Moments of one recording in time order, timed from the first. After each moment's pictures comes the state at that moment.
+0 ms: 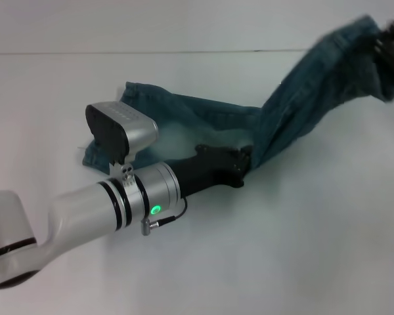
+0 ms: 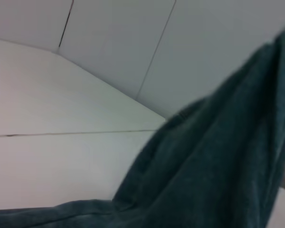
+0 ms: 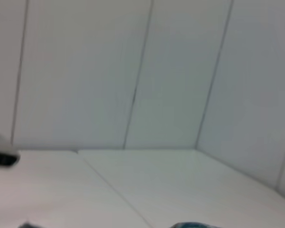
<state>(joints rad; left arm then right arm) -0.87 -2.18 0.63 -0.15 1.57 0.98 -0.88 0.53 2.06 -0.48 -0.97 -1.92 -1.60 1.20</state>
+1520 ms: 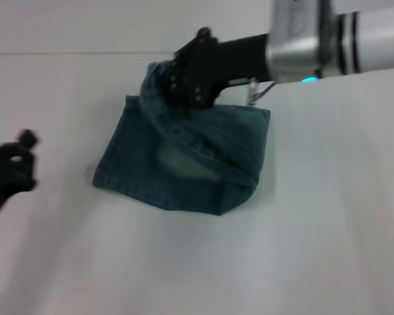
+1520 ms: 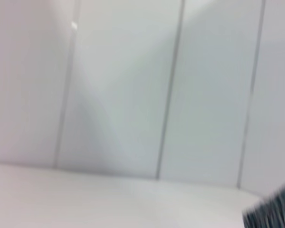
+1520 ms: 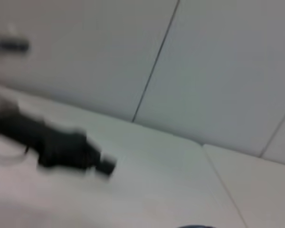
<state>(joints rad) -0.29 -2.17 0.24 0.24 1.57 1.44 -0.67 0.97 2.09 -0.99 -0.55 -1.91 -1.19 1.04</state>
